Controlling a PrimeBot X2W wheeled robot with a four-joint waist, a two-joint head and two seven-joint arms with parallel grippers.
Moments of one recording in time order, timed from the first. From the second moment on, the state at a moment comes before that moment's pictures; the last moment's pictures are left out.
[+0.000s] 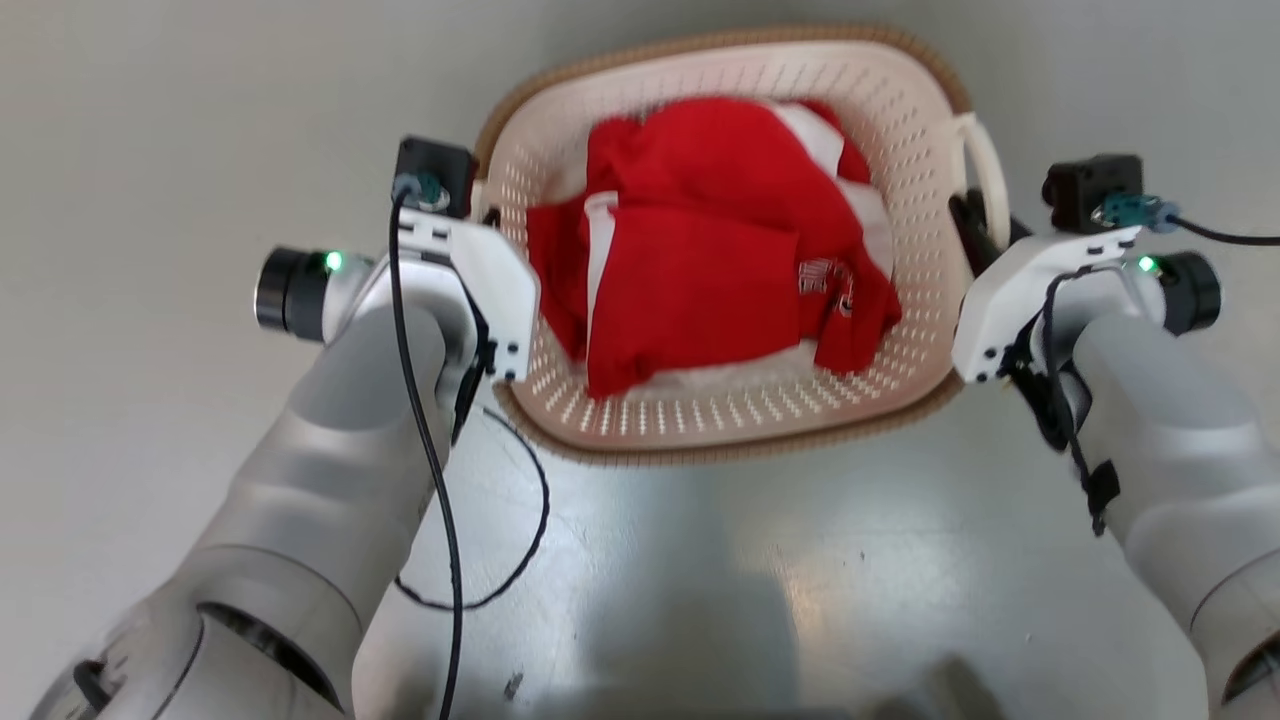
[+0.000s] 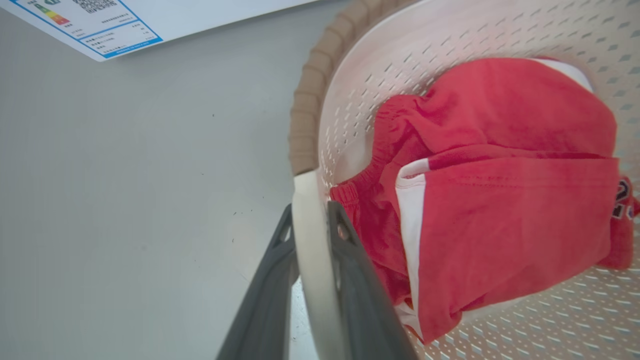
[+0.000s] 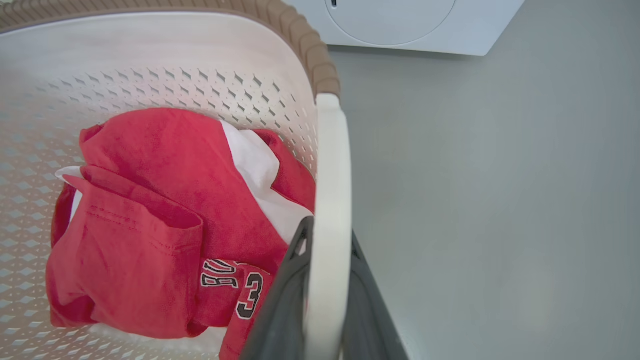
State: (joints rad) left arm -1.10 0.03 -0.85 1.25 -0.73 0.07 -0.08; right arm -1.02 -0.21 0.71 1.17 0.69 0.12 -0.15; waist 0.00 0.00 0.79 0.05
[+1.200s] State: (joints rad) left arm -0.70 0.06 -0.92 1.30 -0.79 -0.04 0.05; right arm -0.67 -0.12 0.98 1.20 0.97 0.12 0.12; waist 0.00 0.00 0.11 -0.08
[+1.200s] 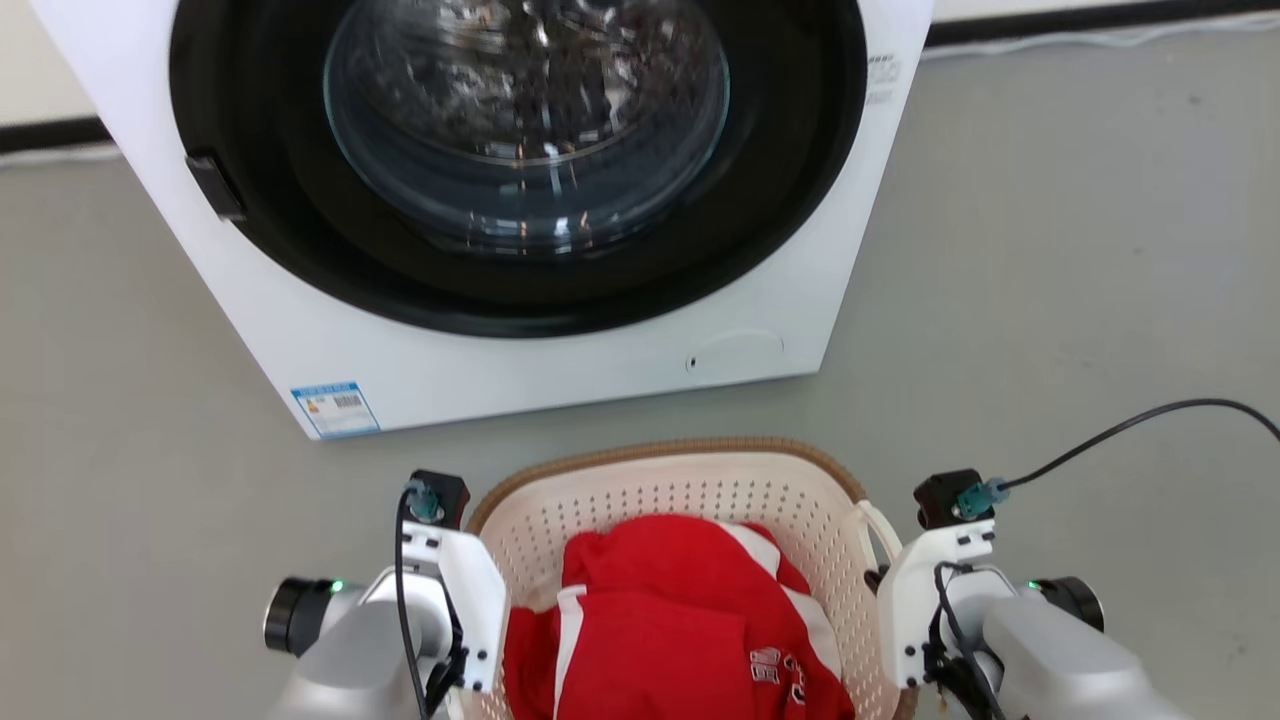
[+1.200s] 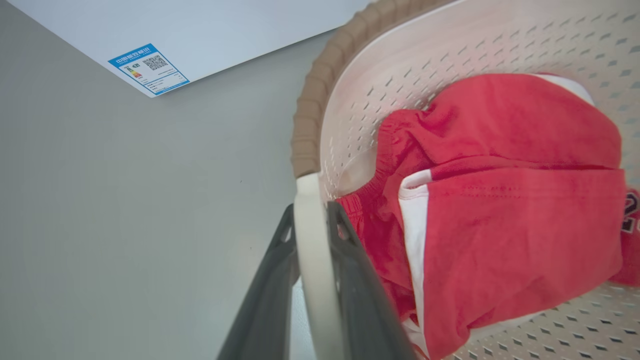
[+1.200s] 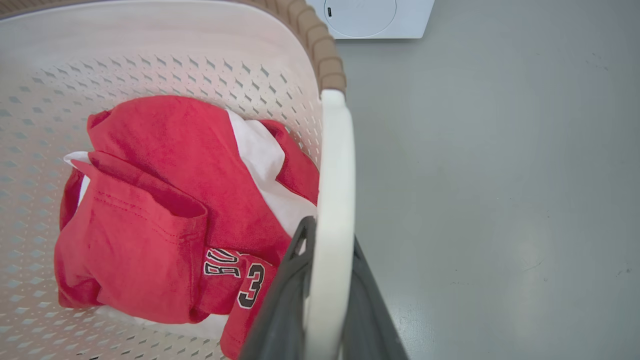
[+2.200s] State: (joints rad) left arm -0.64 0.06 -0.95 1.30 -0.82 -0.06 0.14; right arm -0.63 -0.13 1.07 1.18 1.09 0.12 0.23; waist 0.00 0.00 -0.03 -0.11
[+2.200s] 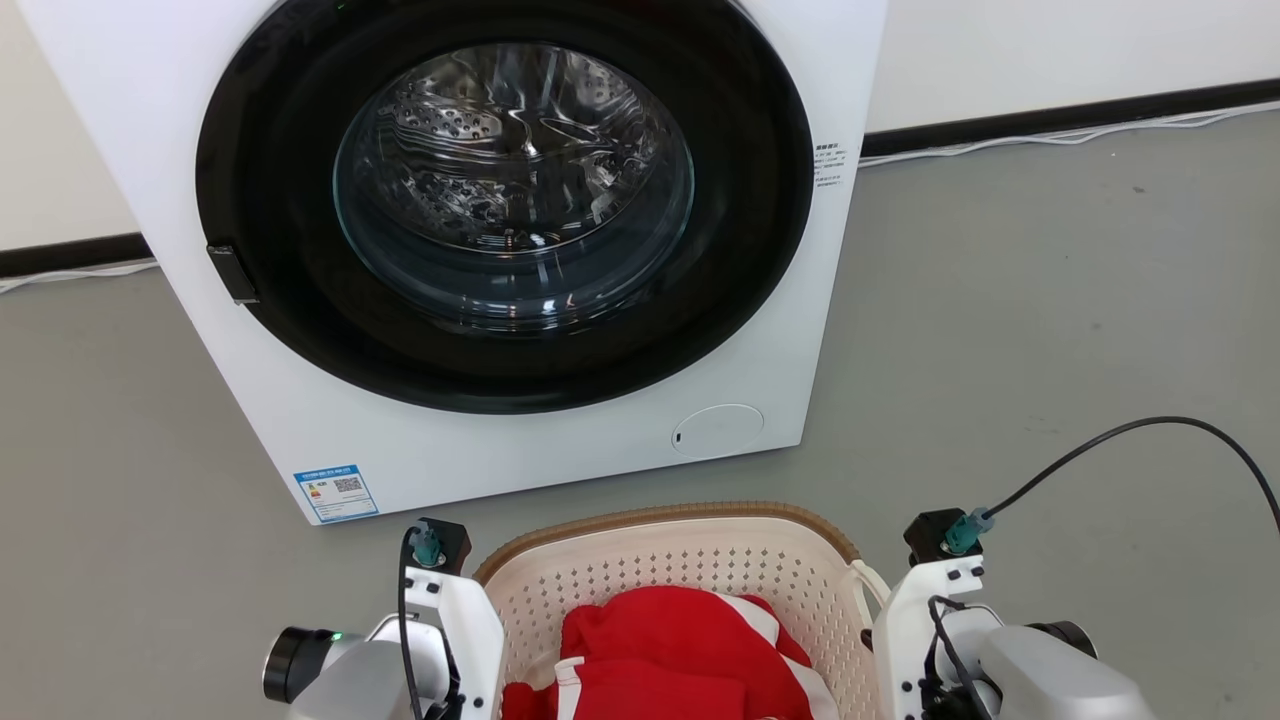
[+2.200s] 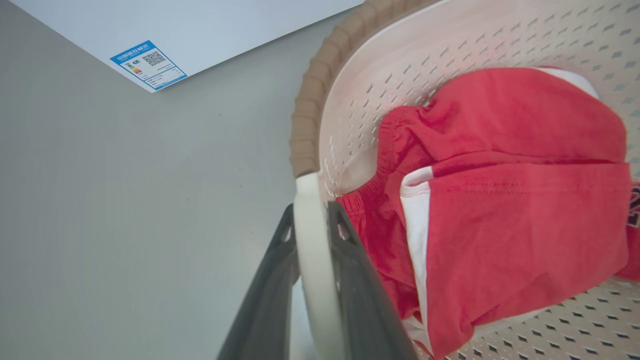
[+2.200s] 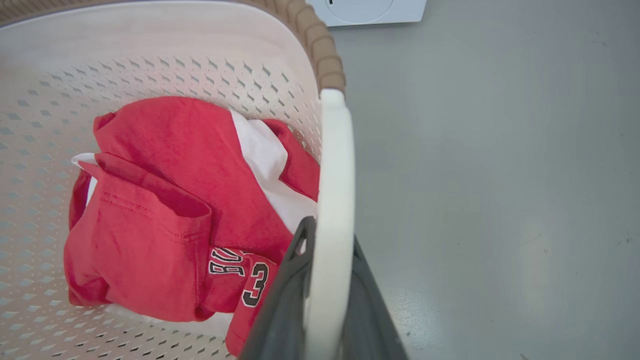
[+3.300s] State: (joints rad) left arm -0.64 0.06 -0.97 1.30 -0.83 -0.06 0.15; right arm -0.64 -0.14 1.16 1.18 1.17 0.12 0.24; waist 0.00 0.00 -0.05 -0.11
